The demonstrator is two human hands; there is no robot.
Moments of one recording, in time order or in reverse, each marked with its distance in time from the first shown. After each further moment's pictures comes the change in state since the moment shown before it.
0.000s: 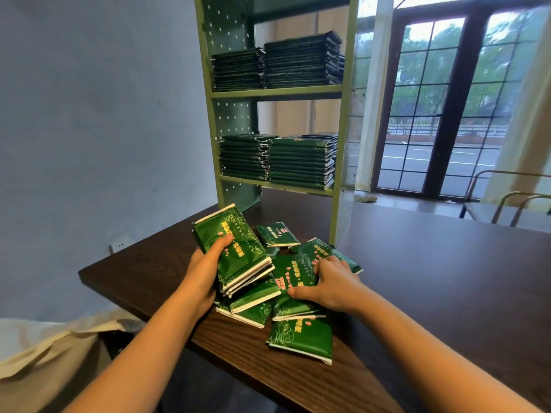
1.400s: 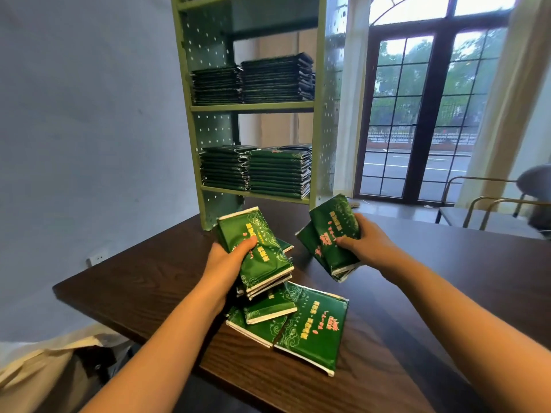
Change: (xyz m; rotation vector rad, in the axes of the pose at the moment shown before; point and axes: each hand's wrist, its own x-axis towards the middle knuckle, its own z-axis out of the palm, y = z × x) left_hand -0.006 -0.002 0.057 0.244 -0.063 0.032; right_hand -0.008 0.055 -0.078 0.708 0.326 -0.007
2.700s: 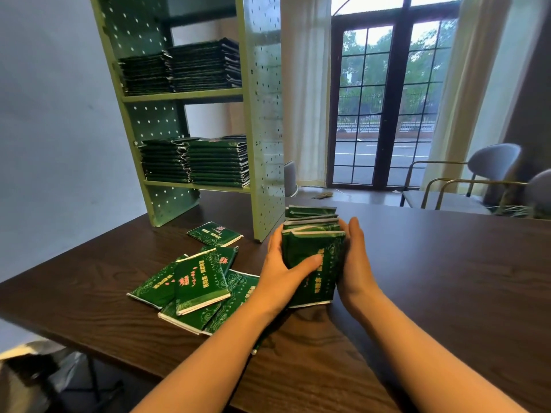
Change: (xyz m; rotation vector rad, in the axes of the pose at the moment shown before) left_hand -0.073 -0.035 0.155 0.036 -0.394 0.276; right_hand -0.064 0.046 -0.025 0.881 0.090 -0.017
